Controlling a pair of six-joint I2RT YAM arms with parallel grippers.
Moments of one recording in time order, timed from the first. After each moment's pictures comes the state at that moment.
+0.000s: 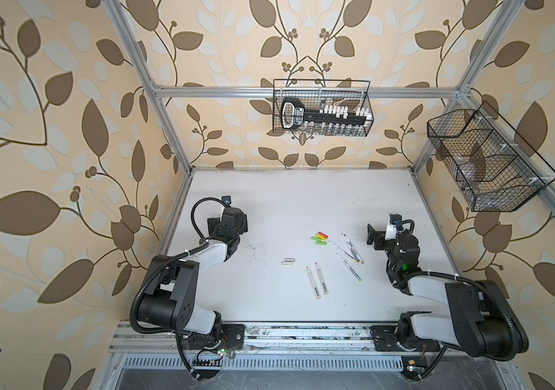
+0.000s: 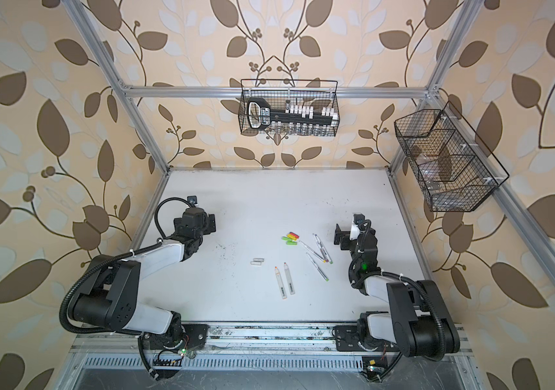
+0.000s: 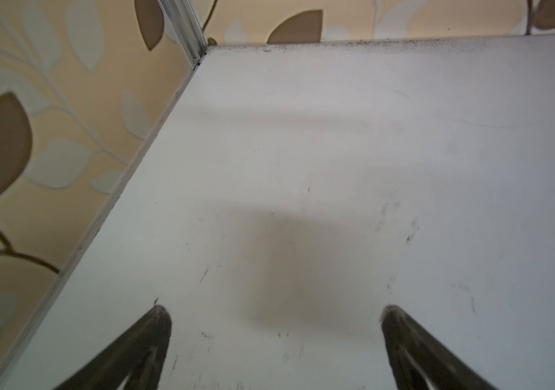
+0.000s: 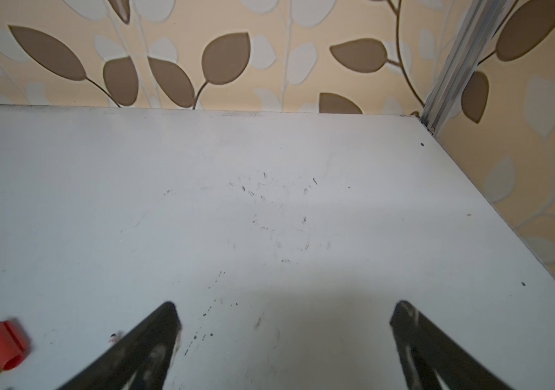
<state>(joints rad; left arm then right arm) -0.19 1.44 0.67 0.13 -0.51 -0.19 0.07 1.29 0.26 0.74 0.12 -0.03</state>
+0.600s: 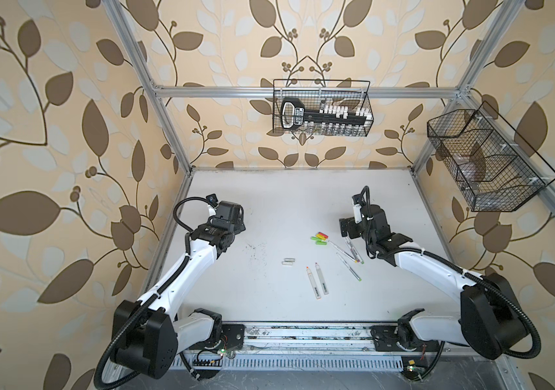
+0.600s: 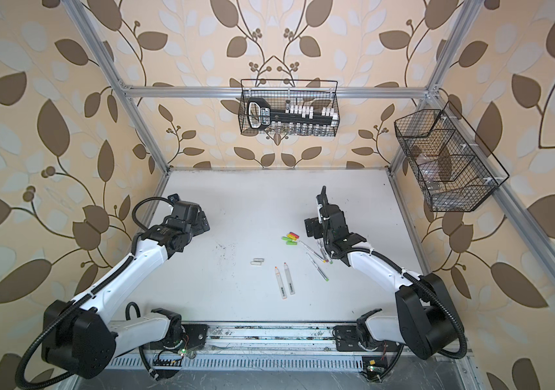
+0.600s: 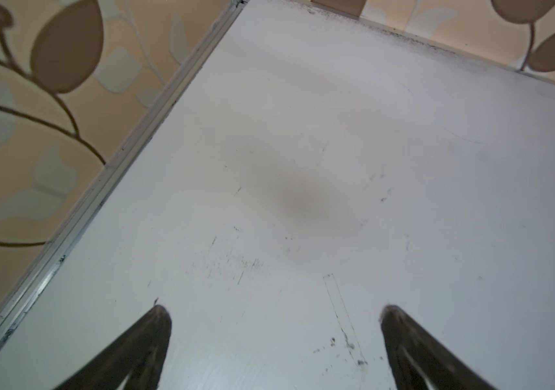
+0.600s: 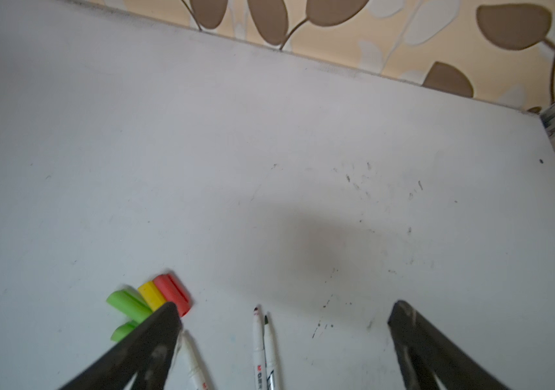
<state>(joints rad) -0.24 1.14 0.89 -0.62 -0.44 -0.56 0.43 1.33 0.75 -0.08 0.27 0.05</state>
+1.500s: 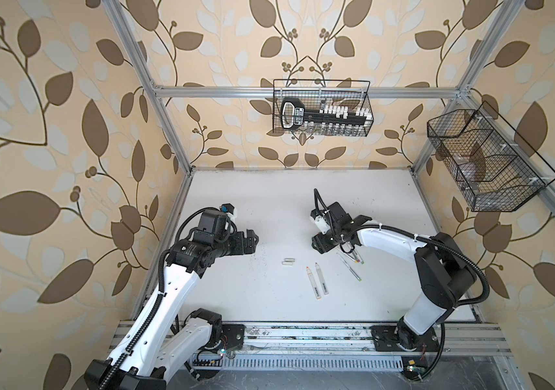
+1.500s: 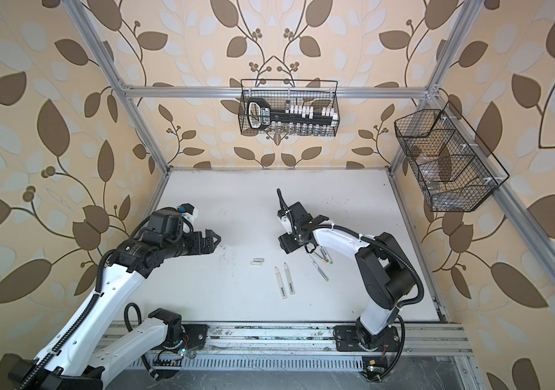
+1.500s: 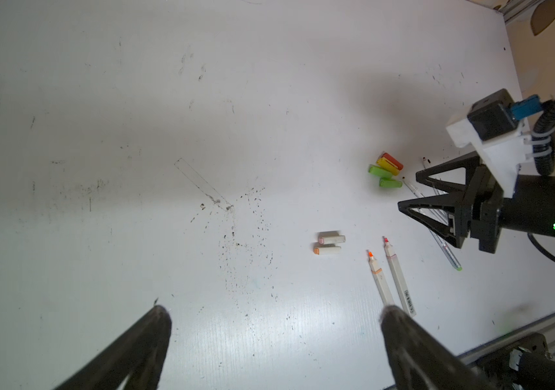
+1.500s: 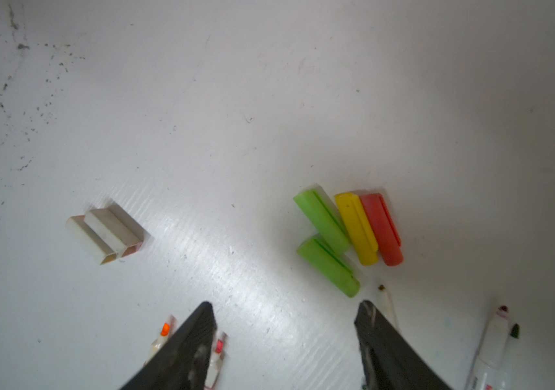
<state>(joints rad) -0.24 0.91 0.93 -0.87 0.18 -0.34 0.60 1.72 1.10 -0.49 -0.08 0.03</state>
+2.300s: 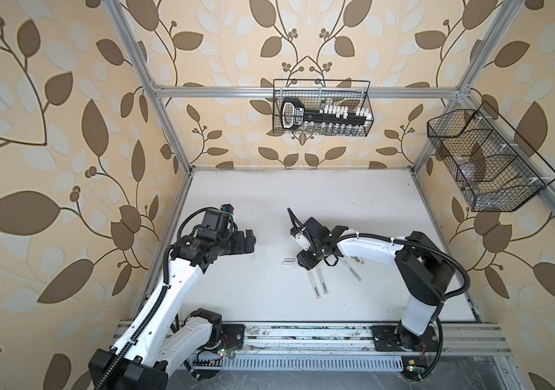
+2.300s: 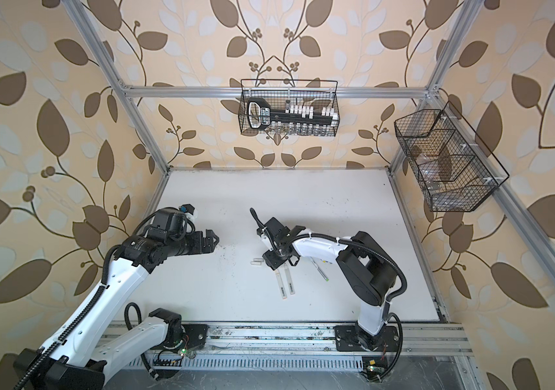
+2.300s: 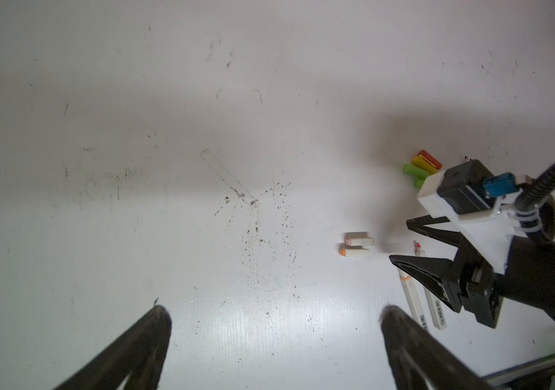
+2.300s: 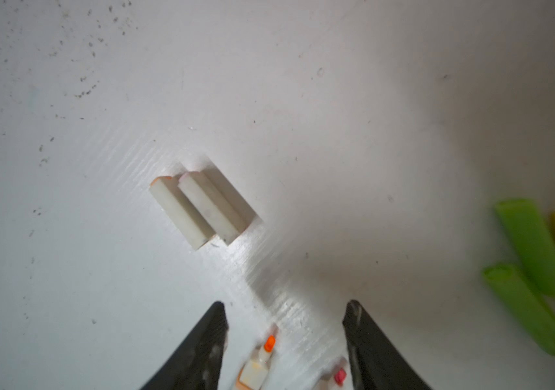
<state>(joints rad) -0.24 0.95 0.93 -0.89 0.10 -0.34 0.80 1.84 1.15 -0.50 -0.06 0.07</state>
